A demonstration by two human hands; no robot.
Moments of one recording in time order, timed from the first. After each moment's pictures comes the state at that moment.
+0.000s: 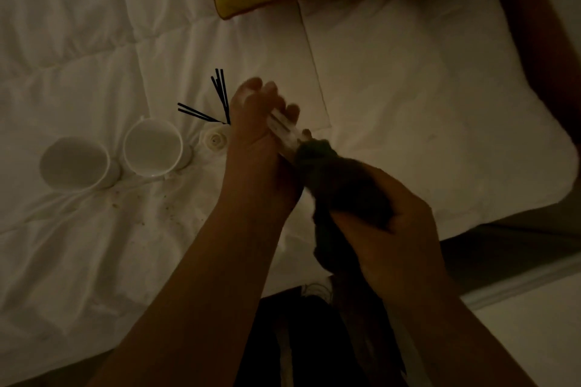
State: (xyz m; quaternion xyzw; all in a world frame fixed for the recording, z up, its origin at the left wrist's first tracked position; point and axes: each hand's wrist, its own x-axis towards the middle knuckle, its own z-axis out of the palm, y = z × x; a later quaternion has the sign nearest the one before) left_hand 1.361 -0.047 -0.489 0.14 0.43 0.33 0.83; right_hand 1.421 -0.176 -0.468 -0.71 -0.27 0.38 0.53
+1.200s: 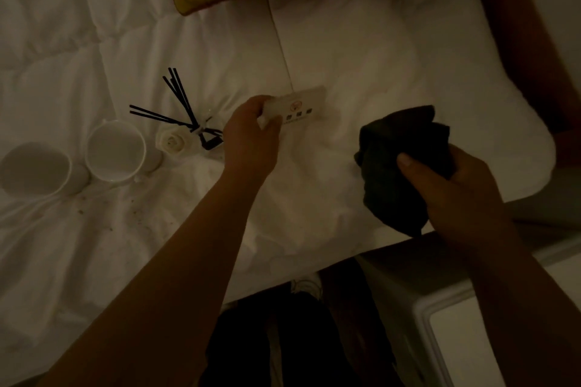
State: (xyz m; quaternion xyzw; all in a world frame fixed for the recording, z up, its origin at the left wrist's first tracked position) left_hand 1.398 -0.027 -0.584 0.68 0.54 0.17 0.46; right_hand 1.531 -0.218 -0.490 -0.77 -0.20 0.38 0.47
